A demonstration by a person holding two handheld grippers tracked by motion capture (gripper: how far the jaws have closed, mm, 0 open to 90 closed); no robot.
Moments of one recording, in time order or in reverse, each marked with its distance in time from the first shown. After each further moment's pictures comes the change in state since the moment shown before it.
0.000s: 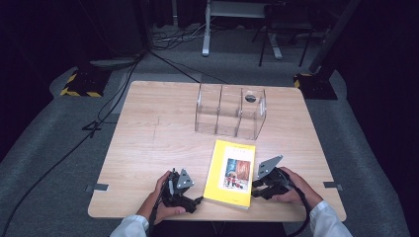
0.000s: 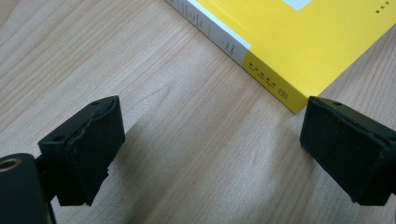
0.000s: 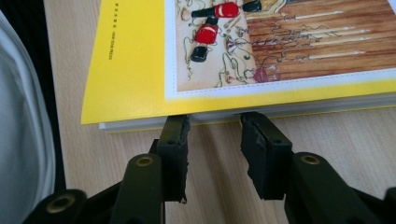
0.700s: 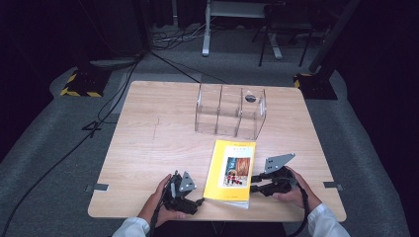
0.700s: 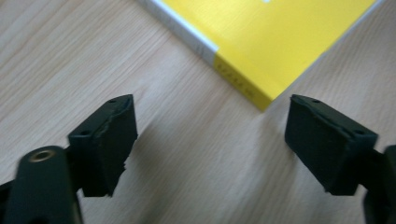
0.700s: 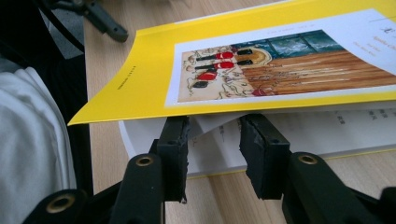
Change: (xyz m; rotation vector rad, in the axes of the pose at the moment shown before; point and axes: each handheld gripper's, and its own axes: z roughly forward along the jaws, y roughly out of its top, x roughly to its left) left arm -0.018 0.008 -0.007 0.004 -0.022 0.047; right arm 0.004 0.002 -0.016 -0.242 0.008 0.042
